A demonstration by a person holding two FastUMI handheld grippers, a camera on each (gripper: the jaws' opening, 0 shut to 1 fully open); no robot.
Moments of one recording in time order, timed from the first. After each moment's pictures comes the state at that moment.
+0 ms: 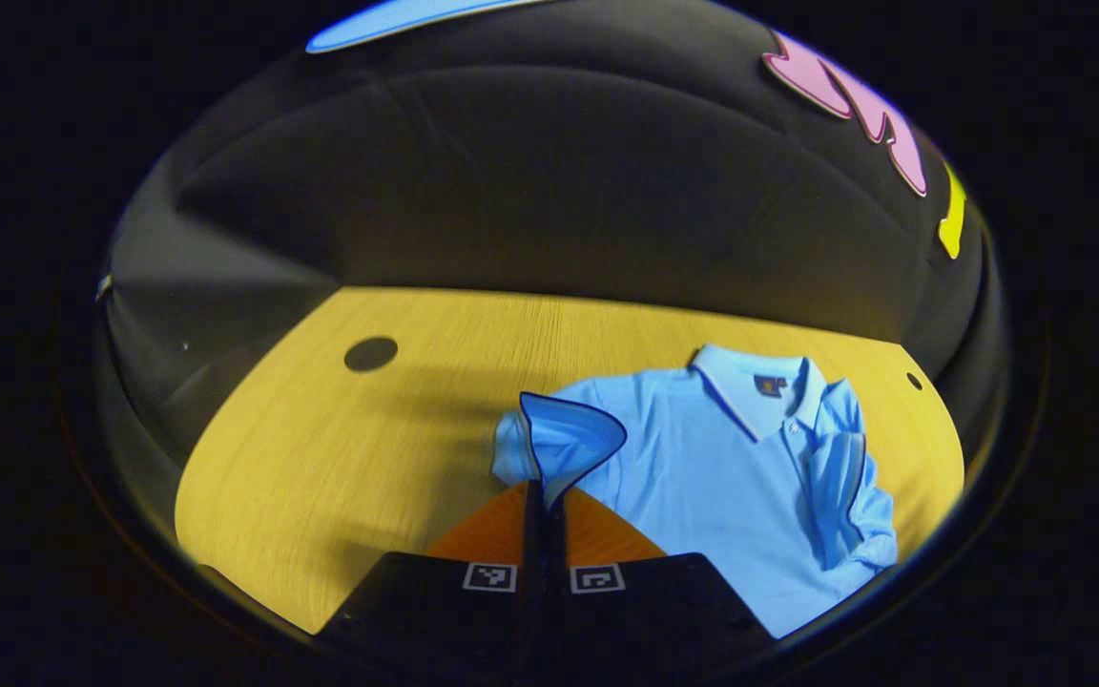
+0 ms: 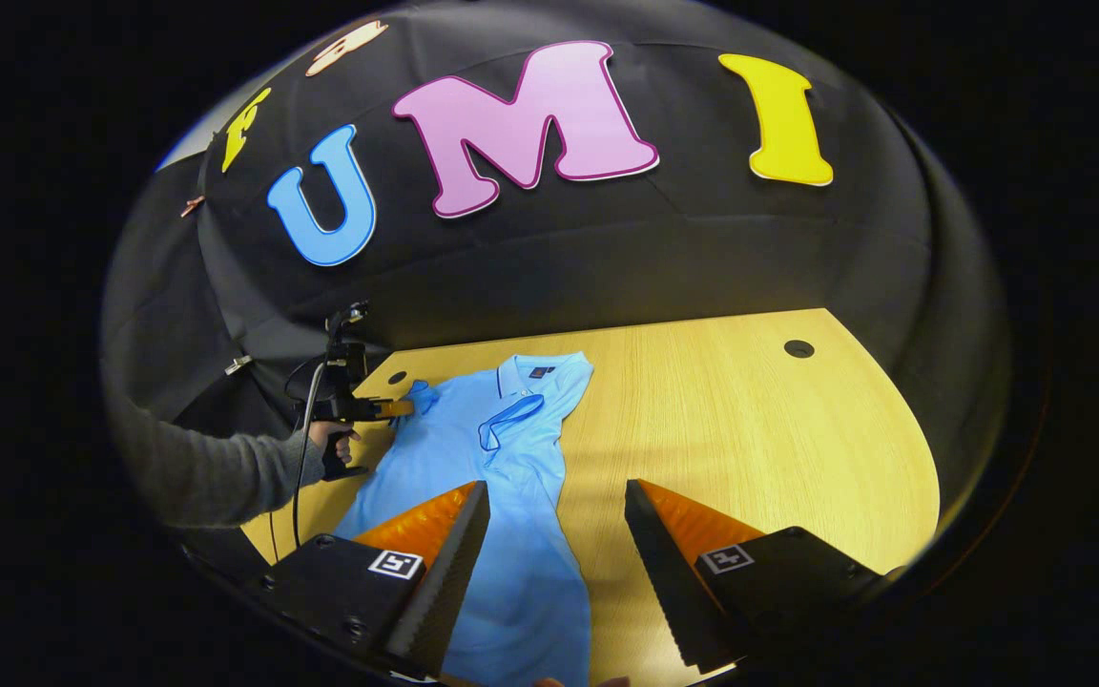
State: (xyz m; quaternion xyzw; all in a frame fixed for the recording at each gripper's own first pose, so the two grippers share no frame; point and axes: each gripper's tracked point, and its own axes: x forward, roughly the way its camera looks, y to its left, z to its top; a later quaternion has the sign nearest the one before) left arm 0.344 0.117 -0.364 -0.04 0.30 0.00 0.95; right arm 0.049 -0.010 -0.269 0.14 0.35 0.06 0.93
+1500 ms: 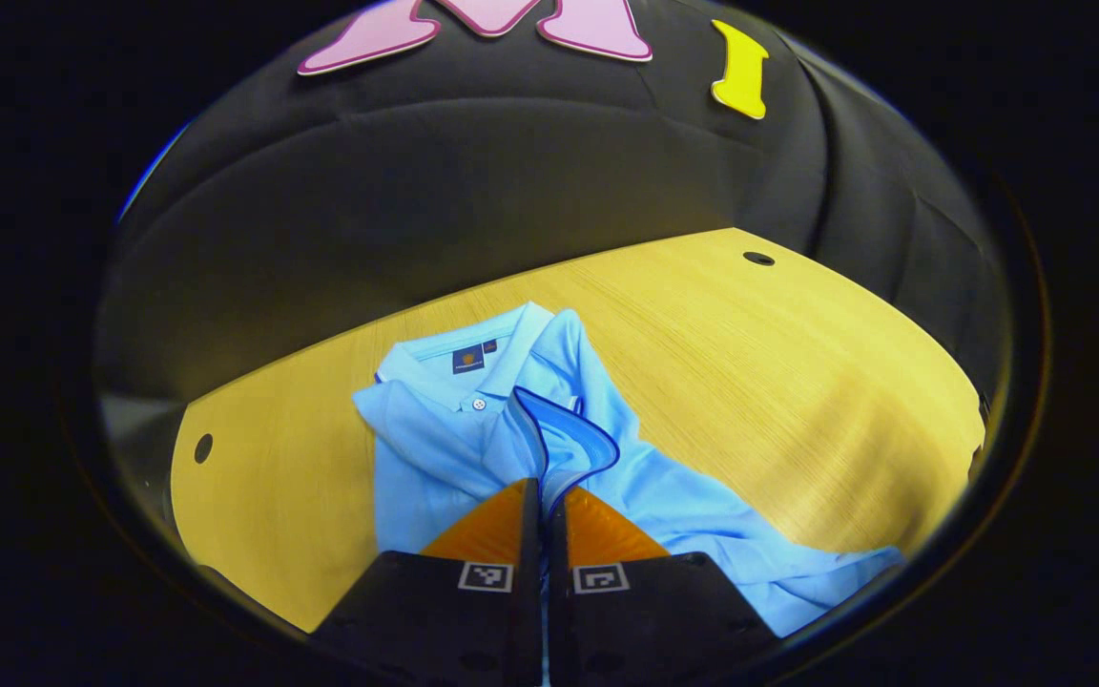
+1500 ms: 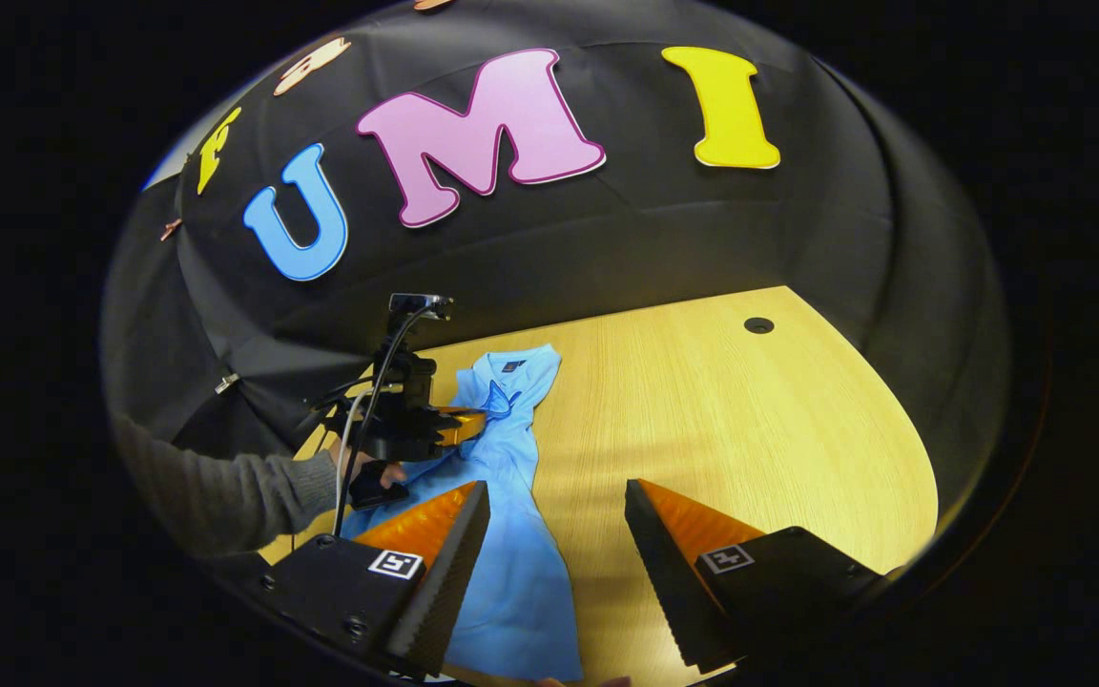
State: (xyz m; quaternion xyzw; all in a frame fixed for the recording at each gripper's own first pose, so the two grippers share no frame) left arm 0.299 -0.115 -0.390 0.11 0.33 -0.20 0.91; right arm 0.019 -0.040 -0.286 0.16 0.34 0.02 0.93
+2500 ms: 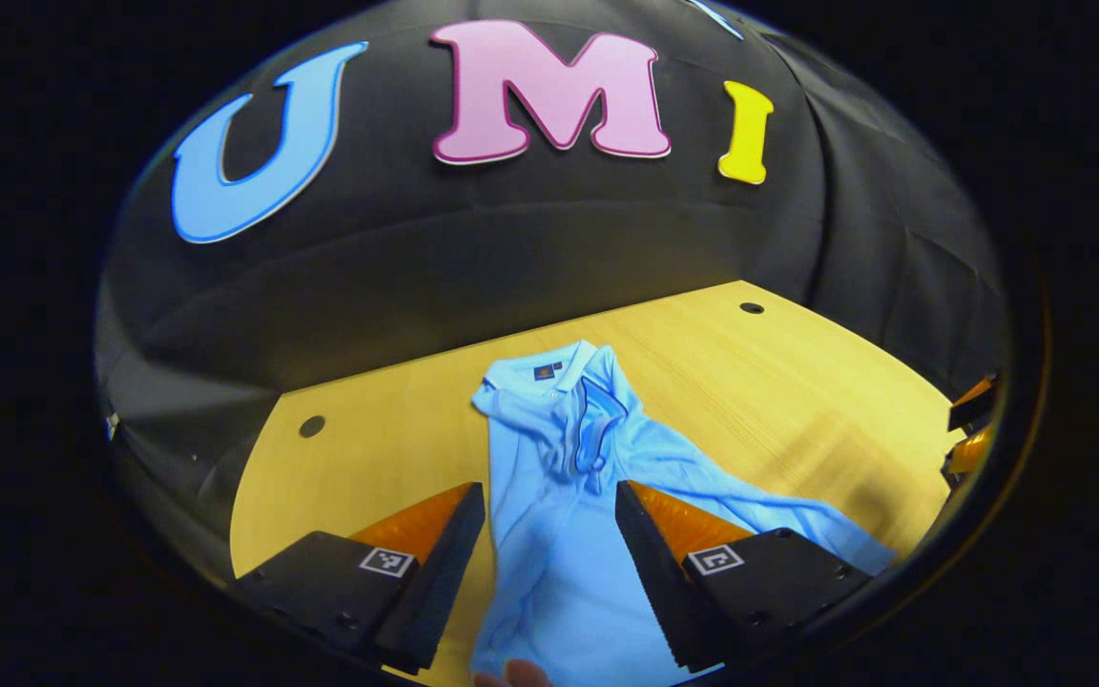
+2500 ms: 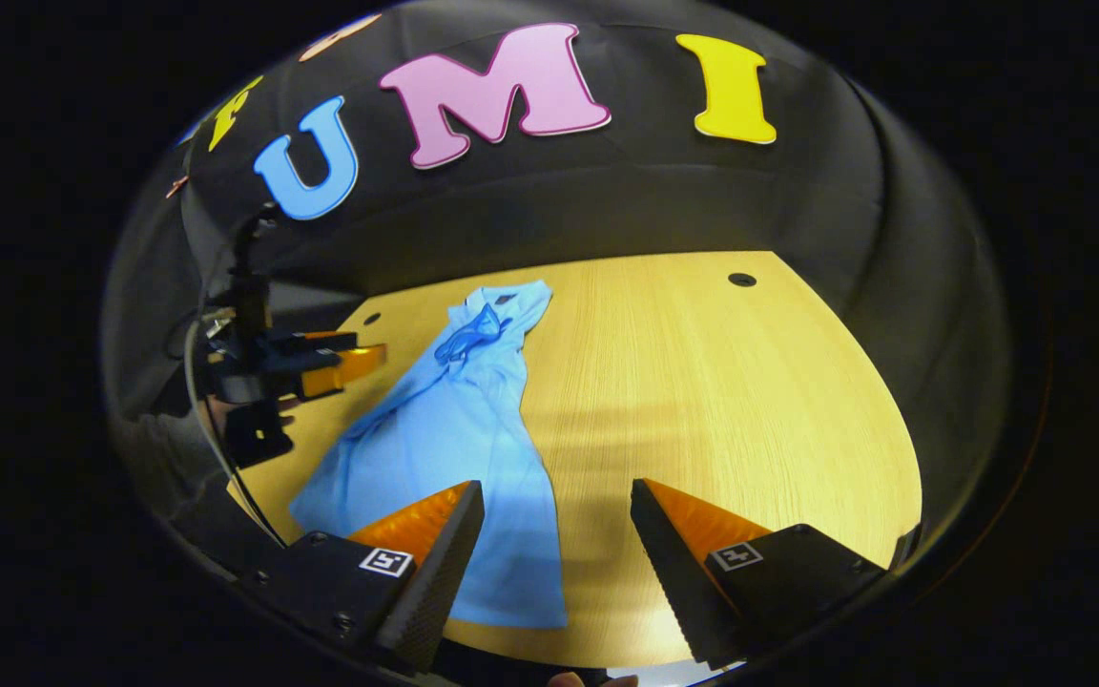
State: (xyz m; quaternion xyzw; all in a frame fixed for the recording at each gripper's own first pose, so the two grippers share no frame) left arm 0.144 -0.022 -0.273 0.09 0.27 -0.14 0.95; right arm -0.073 -0.020 -0.314 0.11 0.43 0.02 0.90
